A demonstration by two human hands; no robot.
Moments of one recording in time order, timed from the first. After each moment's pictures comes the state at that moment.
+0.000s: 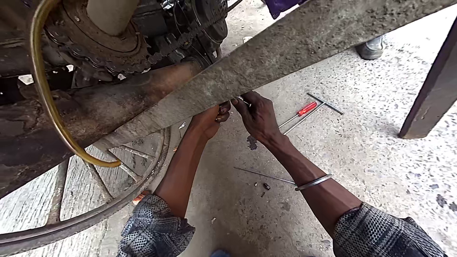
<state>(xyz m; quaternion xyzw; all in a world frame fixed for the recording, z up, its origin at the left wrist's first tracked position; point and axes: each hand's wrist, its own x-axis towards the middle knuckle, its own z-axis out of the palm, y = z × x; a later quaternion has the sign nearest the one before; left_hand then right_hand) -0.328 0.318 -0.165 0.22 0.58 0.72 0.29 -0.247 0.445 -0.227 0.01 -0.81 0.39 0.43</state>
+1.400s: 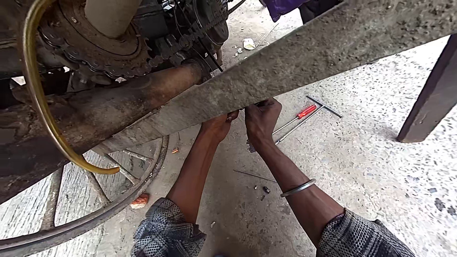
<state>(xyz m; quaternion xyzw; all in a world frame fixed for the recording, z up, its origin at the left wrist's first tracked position) -0.315 0.339 -0.176 0.21 0.51 0.80 0.24 -0.265 0.415 -0.214 -0.07 -0.52 0.64 0.56</state>
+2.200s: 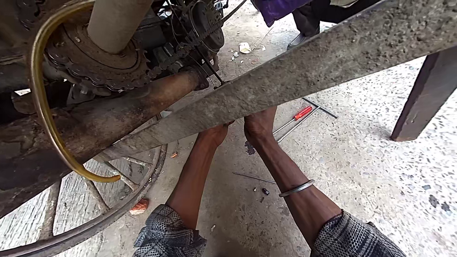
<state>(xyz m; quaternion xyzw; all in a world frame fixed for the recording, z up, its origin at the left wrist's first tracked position) -0.317 0.334 -0.182 0.21 0.51 0.80 0.23 -0.261 0.420 -0.206 -0.04 -0.45 0.75 0.49</state>
